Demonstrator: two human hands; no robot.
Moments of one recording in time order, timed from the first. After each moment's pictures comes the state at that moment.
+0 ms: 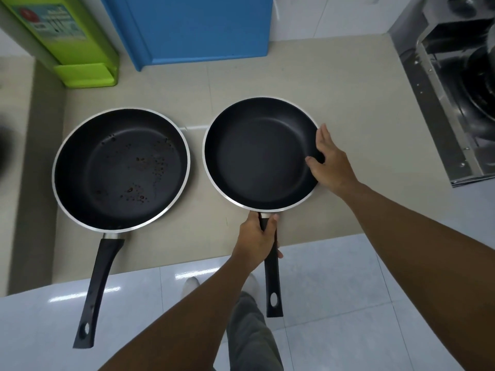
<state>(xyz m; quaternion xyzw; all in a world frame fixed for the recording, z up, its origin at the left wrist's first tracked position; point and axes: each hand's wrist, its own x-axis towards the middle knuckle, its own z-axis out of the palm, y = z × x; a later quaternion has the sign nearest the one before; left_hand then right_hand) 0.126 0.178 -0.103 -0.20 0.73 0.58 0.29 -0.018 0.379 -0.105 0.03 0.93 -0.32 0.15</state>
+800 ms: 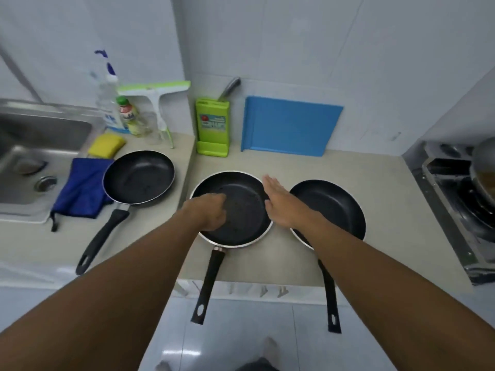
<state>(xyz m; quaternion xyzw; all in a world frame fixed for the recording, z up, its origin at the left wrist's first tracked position) 0.119 -0.147 0.085 -0.04 0.96 0.16 0.24 0.052 0.078 0.064 -0.26 0.93 -0.17 0.19</state>
